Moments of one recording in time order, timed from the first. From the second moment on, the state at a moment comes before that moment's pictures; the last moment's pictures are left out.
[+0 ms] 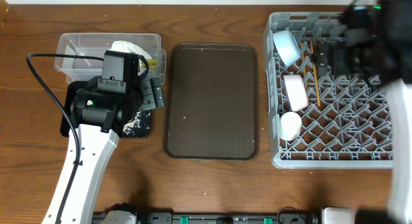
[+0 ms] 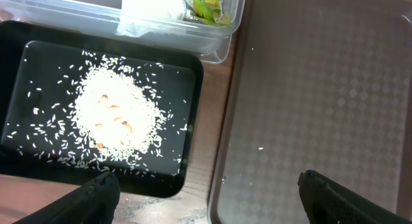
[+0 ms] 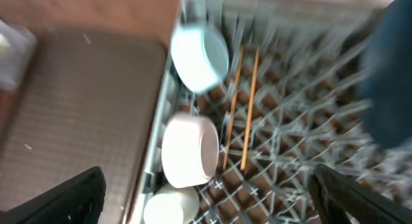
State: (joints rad) left arm -0.17 1.28 1.25 -1.00 -0.08 -0.33; right arm -0.03 1.47 1.80 -1.22 -0.15 -0.12
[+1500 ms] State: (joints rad) left arm -0.17 1.28 1.25 -1.00 -0.08 -0.33; right arm 0.02 0.20 0.17 -0.07 -0.14 -0.06
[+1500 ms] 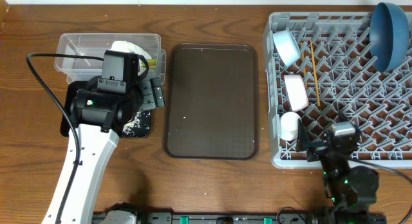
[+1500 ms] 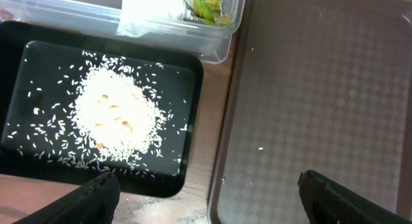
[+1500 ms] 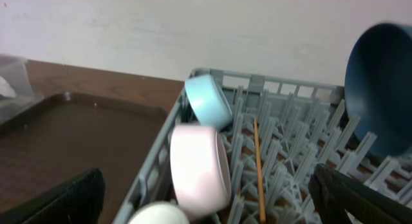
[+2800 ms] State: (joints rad) left arm -0.17 1.28 1.25 -1.00 -0.08 -0.33; right arm 0.03 0.04 0.01 -0.06 -0.16 -0.06
